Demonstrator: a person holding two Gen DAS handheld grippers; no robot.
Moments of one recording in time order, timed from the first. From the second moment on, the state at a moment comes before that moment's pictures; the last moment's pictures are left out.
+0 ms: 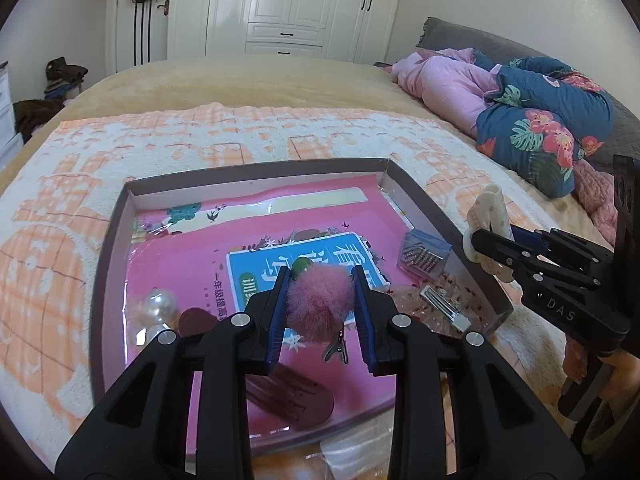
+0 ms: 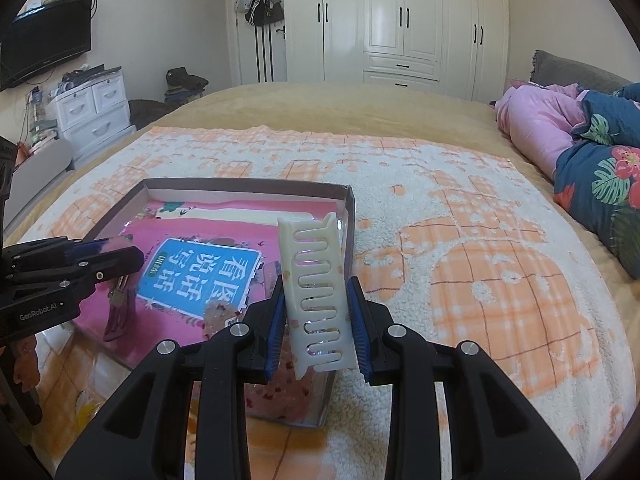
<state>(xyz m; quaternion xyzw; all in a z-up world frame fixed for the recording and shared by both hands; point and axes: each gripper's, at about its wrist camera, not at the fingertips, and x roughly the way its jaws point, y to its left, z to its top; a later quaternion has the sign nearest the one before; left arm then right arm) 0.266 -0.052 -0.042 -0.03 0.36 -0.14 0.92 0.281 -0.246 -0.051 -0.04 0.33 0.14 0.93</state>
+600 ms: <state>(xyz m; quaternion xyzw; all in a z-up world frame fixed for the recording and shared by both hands) 0.293 -0.060 -0.059 -0.04 0.39 -0.14 0.91 0.280 -0.237 -0.066 -0.05 0.35 0.14 0.92</state>
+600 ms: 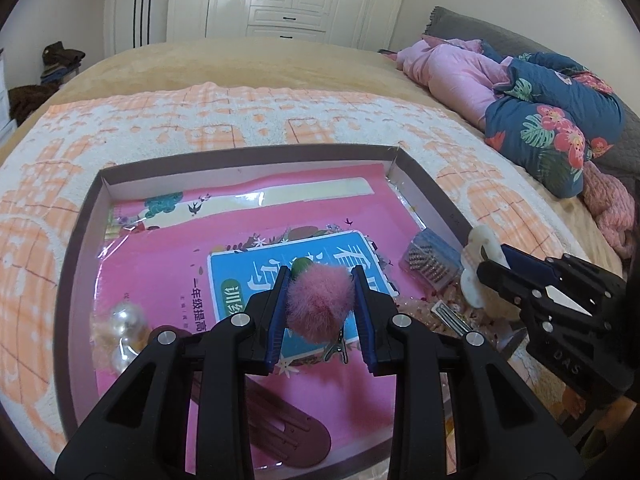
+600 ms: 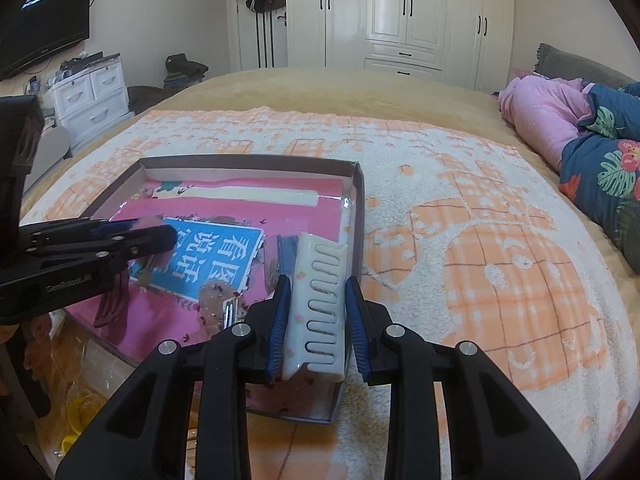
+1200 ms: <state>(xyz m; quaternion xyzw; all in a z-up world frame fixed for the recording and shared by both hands) 0.293 -0.064 -0.068 -0.04 0.40 -0.14 0.90 0.267 -0.242 -0.060 -0.03 0.34 0.15 0.93</state>
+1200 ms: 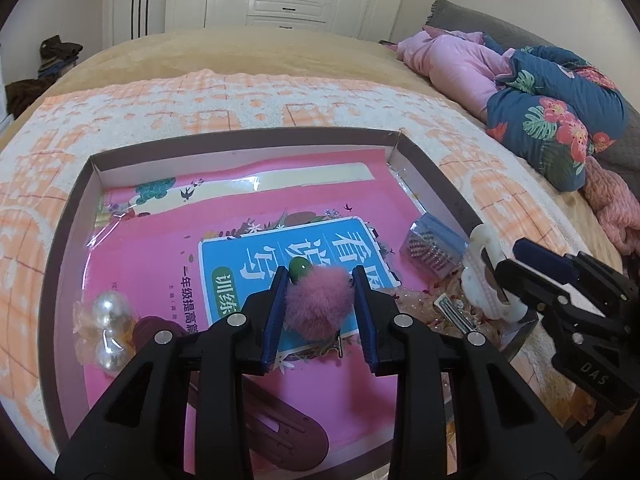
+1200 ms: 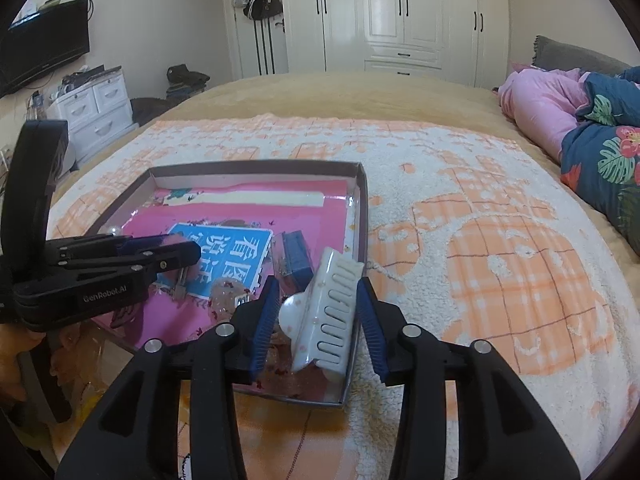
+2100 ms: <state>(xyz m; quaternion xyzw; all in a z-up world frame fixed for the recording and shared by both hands) 0.237 -0.055 -0.023 -0.06 0.34 -0.11 0.93 0.221 -0.268 -0.031 0.00 0.28 0.13 0.95</state>
